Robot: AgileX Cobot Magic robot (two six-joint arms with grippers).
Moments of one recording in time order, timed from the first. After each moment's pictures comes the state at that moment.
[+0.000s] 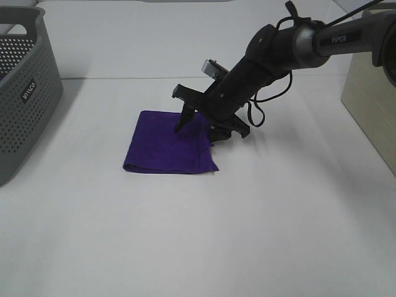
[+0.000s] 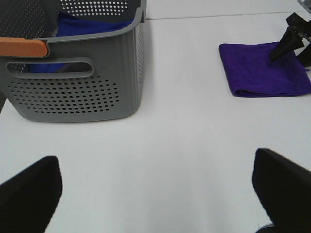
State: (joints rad) left arm -0.03 -0.01 -0.51 -0.05 1.05 -0.01; right arm 0.41 2.43 -1.77 0.65 0.71 0.04
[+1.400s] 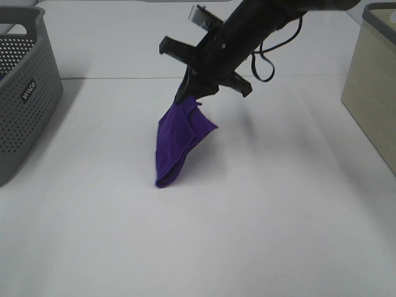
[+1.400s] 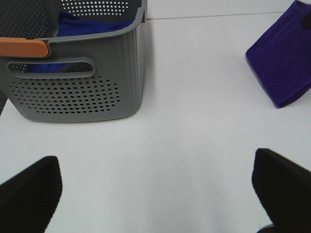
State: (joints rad) left arm -0.03 -0.01 -0.51 -0.05 1.05 -0.01; right arm 0.45 2.13 -1.75 0.57 0.89 0.01
